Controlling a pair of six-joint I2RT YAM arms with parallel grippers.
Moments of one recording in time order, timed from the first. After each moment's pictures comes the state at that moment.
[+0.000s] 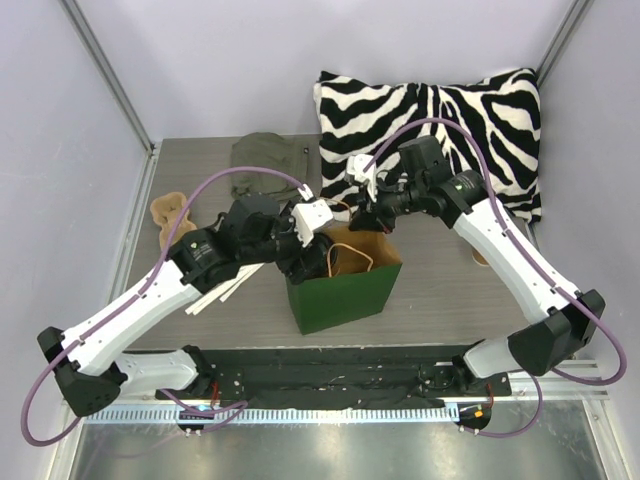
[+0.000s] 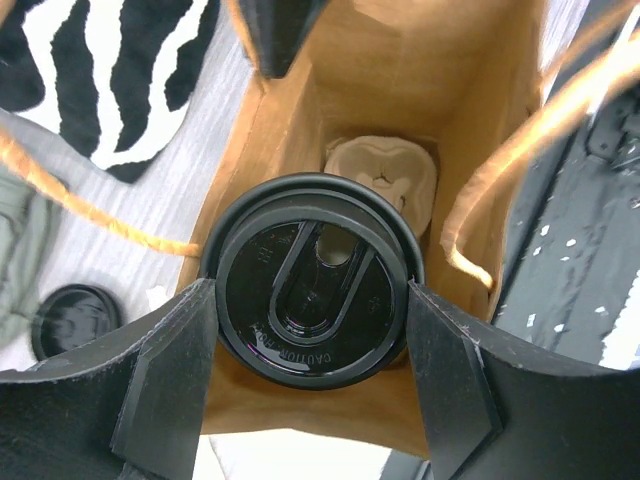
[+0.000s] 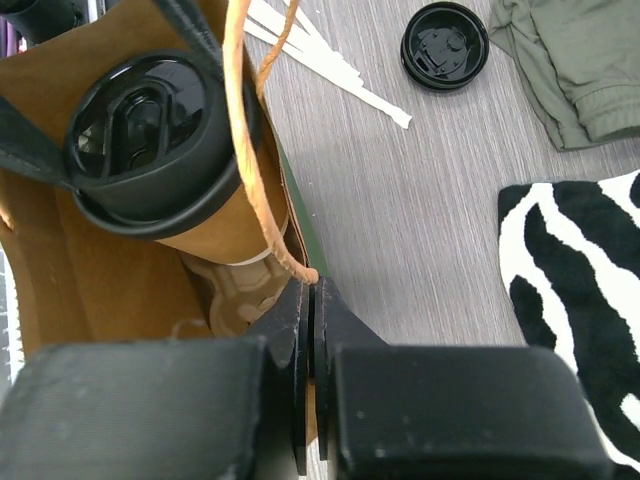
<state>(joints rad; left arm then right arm) -0.88 1.15 1.28 -0.68 0.15 0.20 0.50 1.43 1.52 -0.86 -0.72 -0.58</state>
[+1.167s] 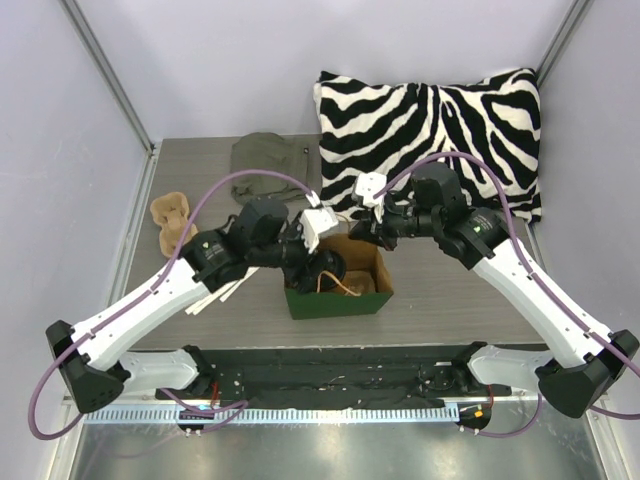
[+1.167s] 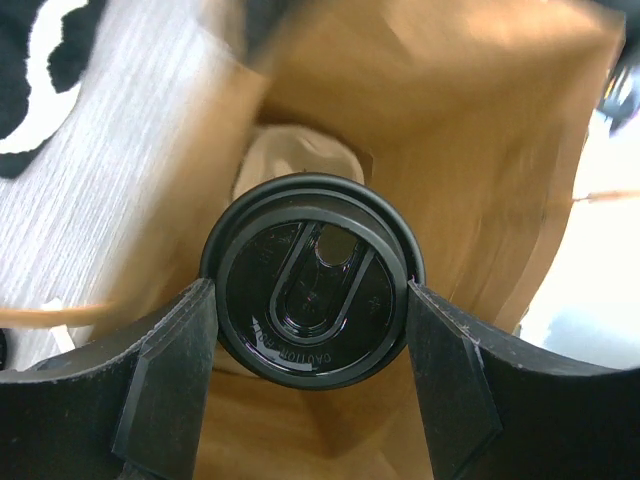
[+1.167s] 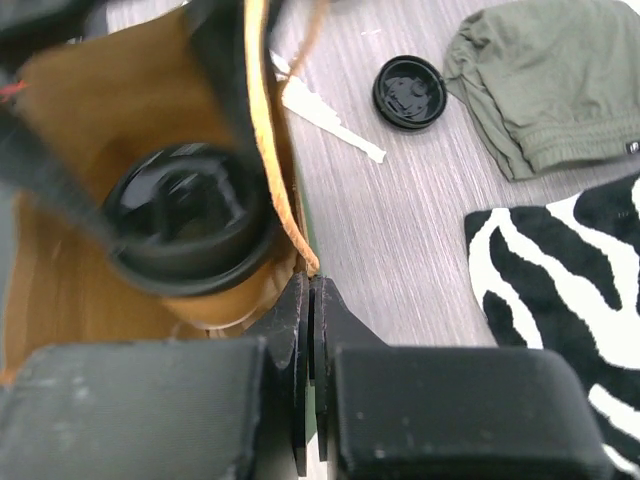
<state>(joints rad) -0.84 1.19 1.25 -0.66 0.32 0.08 0.61 1.18 1.29 -0.64 -0.59 -0.48</state>
